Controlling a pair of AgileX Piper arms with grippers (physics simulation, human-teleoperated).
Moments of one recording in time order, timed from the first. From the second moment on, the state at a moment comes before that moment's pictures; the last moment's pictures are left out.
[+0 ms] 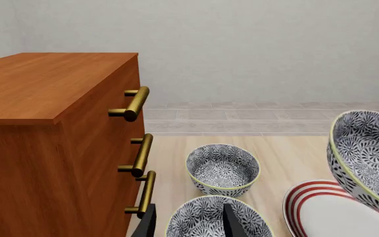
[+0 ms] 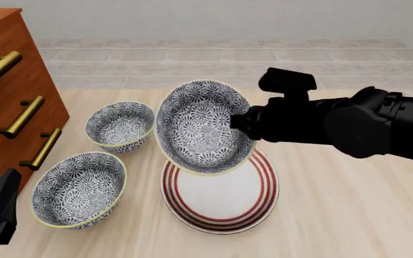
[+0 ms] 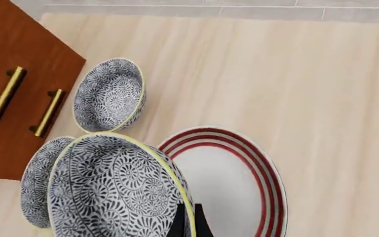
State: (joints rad) left arm 0.00 0.00 0.00 0.00 0.00; right arm 0.61 1.39 -0.87 0.20 0.43
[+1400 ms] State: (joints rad) left arm 0.00 0.00 0.00 0.00 0.00; right arm 0.59 1.60 -0.69 -0.02 0.58
